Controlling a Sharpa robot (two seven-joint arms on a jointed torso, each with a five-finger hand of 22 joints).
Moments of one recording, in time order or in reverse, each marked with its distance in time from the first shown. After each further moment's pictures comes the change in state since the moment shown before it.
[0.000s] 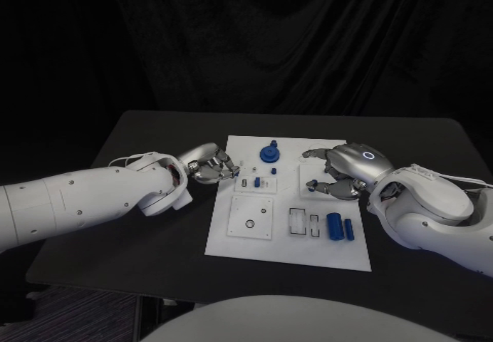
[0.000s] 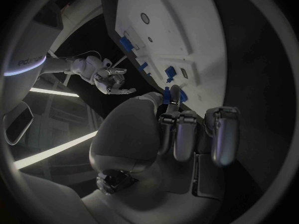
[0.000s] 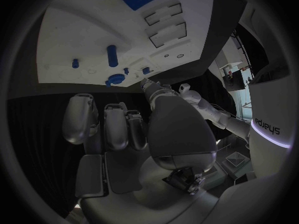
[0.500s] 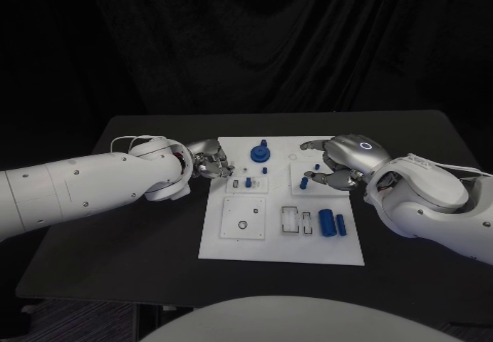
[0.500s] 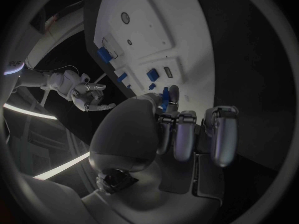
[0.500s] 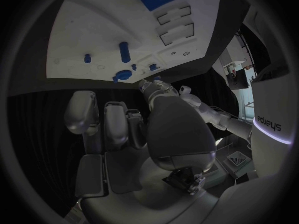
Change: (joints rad) left arm 0.085 0.088 0.000 -0.017 -0.145 0.160 -0.360; left_hand -0.032 0.011 0.016 -0.013 -0.022 -0.013 -0.013 0.025 0.022 -0.003 -0.010 0.000 0.000 0.000 -0.008 0.000 0.000 0.000 0.000 -0.014 -0.011 0.000; right arm 0.024 -0.014 0.000 -0.013 0.009 -0.011 0.006; right_hand 0.018 0.009 0.008 0.018 0.078 0.012 -0.001 0.000 -0.031 0.000 0.000 -0.028 0.000 0.000 0.000 -0.064 -0.082 0.017 -0.030 -0.002 -0.091 0.000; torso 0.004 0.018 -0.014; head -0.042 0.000
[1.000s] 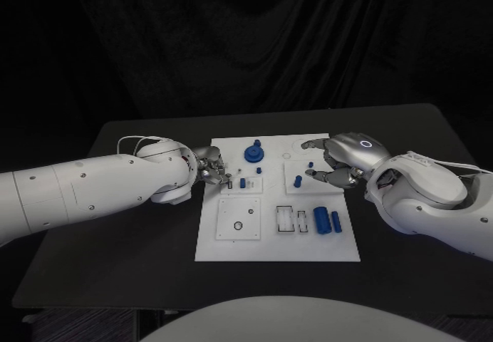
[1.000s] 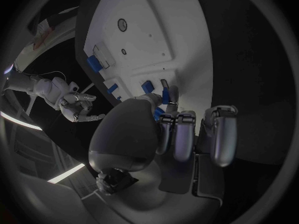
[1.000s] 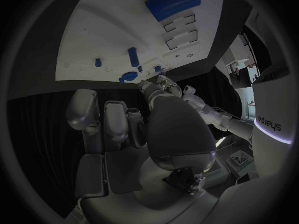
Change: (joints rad) left arm 0.004 0.041 0.000 0.020 -0.026 0.067 -0.207; left_hand -0.022 -0.004 0.001 -0.001 -0.002 -0.007 -0.007 0.001 0.014 0.003 -0.004 0.000 0.000 0.003 -0.010 0.000 0.000 0.000 0.000 -0.007 -0.004 0.000; right arm 0.001 -0.013 -0.001 -0.010 0.002 0.001 0.002; right_hand 0.004 0.004 0.004 0.004 0.013 0.016 -0.002 -0.005 -0.011 -0.004 -0.004 -0.023 0.000 0.000 0.000 -0.032 -0.040 0.016 -0.008 0.001 -0.041 0.001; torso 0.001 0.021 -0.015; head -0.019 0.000
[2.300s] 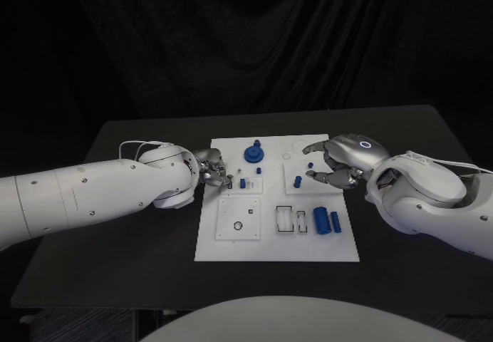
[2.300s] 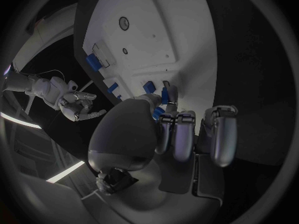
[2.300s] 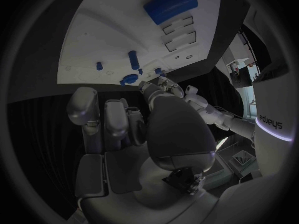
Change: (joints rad) left arm -0.015 -0.002 0.000 0.025 -0.006 -0.054 -0.026; left_hand -0.029 0.000 0.002 -0.002 0.005 0.001 0.000 0.004 0.011 -0.004 -0.003 0.000 0.000 -0.004 -0.004 0.000 0.000 0.000 0.003 -0.003 0.000 0.000; right arm 0.000 0.001 0.000 -0.005 0.024 0.025 -0.002; right_hand 0.000 0.000 0.008 0.014 0.014 0.078 -0.004 0.011 0.000 -0.018 -0.003 -0.022 0.000 -0.003 -0.003 -0.030 -0.031 0.000 -0.011 -0.004 -0.049 0.000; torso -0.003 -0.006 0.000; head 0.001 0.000
